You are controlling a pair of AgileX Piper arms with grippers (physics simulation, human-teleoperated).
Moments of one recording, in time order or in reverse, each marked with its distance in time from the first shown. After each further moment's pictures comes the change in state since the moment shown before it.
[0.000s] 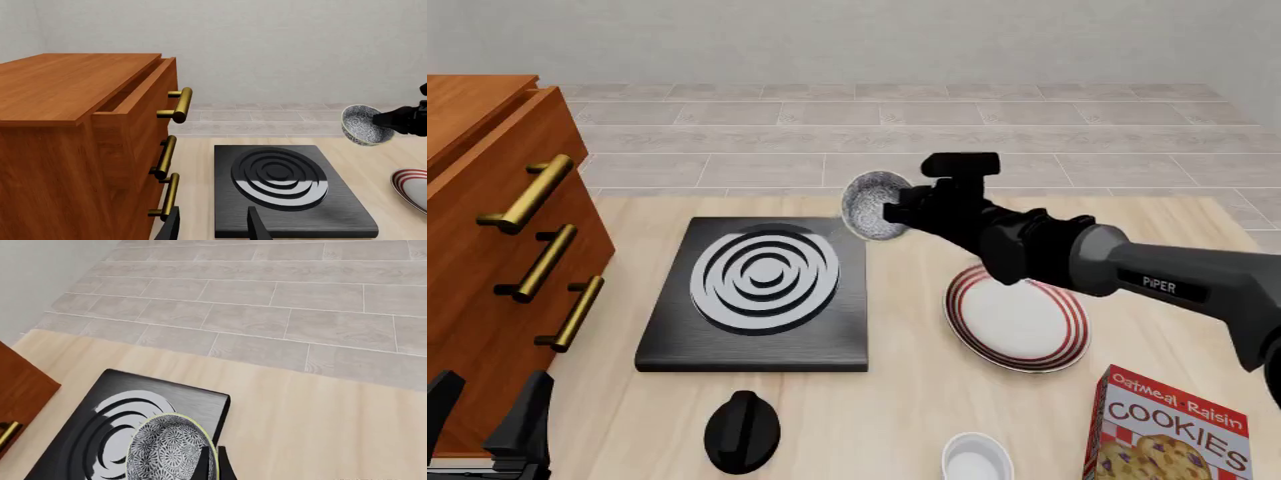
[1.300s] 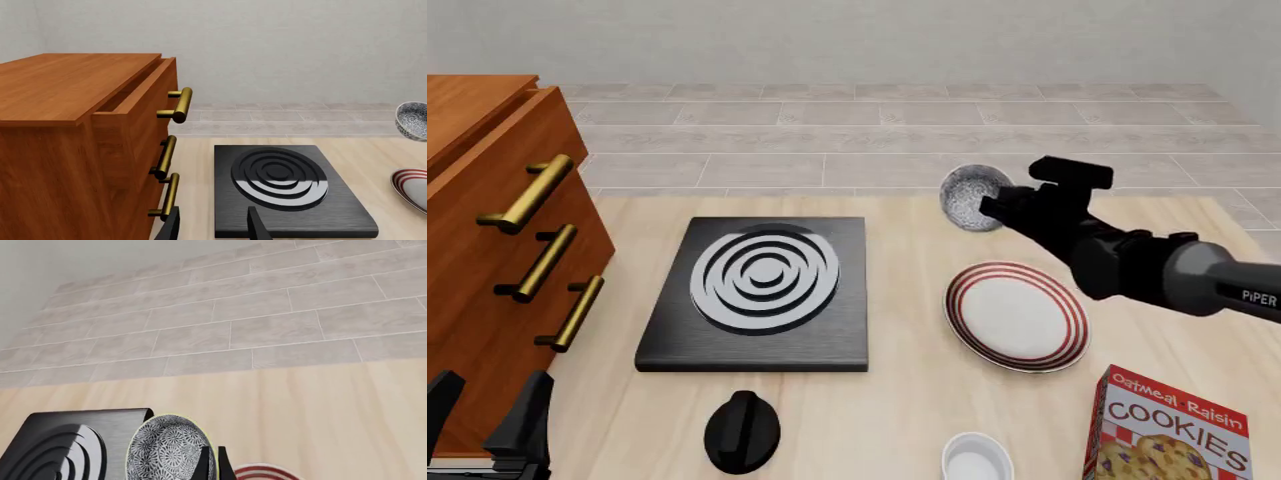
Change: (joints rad) left arm 0.000 0.000 0.000 0.000 0.000; right arm -0.256 -0.113 0.204 -0.134 0.033
